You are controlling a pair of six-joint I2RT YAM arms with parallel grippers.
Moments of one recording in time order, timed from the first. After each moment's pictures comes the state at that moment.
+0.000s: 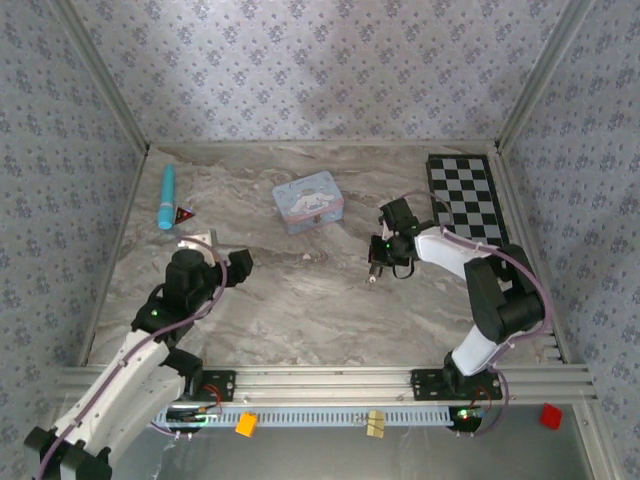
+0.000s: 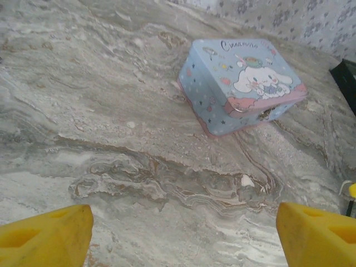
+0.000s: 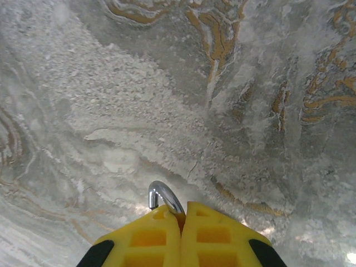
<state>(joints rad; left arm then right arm) -0.42 0.62 0.45 -0.30 -0.08 -0.49 0.40 1.65 0.93 -0.42 -0.18 0.47</state>
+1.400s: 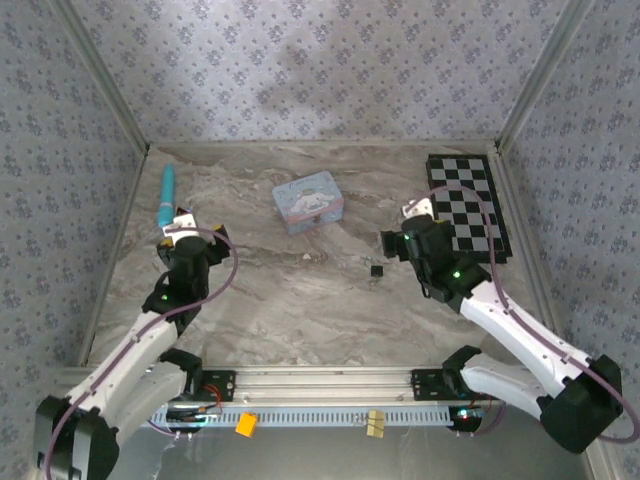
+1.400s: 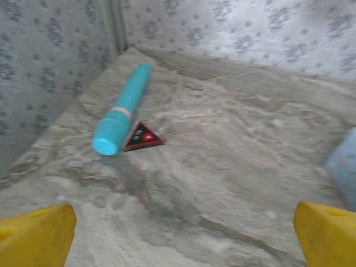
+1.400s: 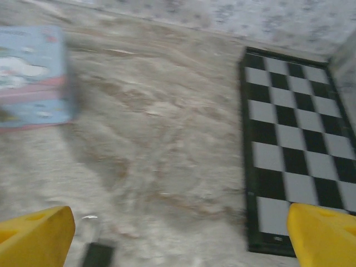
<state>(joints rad) -0.36 0.84 0.46 -0.05 -0.60 -0.30 0.56 0.97 0.73 -0.37 0.54 0.13</state>
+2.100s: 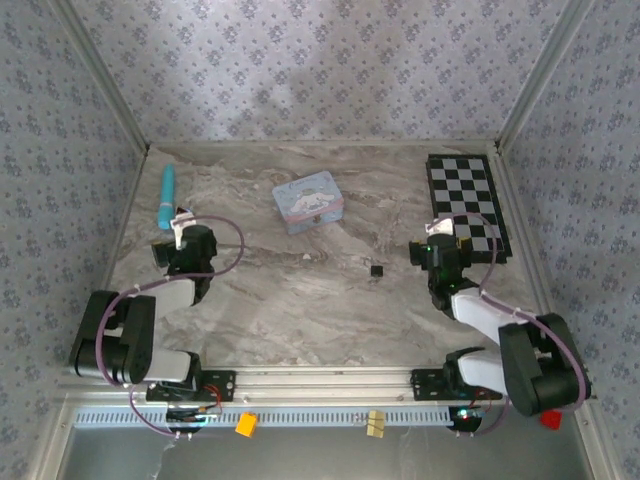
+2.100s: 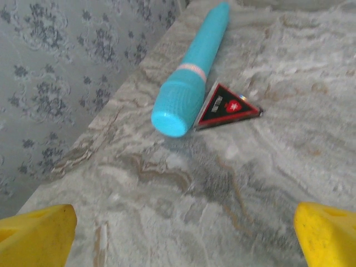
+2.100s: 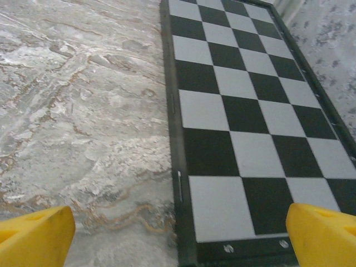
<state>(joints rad) -0.15 1.38 0.43 0.43 -0.66 -0.11 0.24 1.24 0.36 0.36 0.44 -0.07</state>
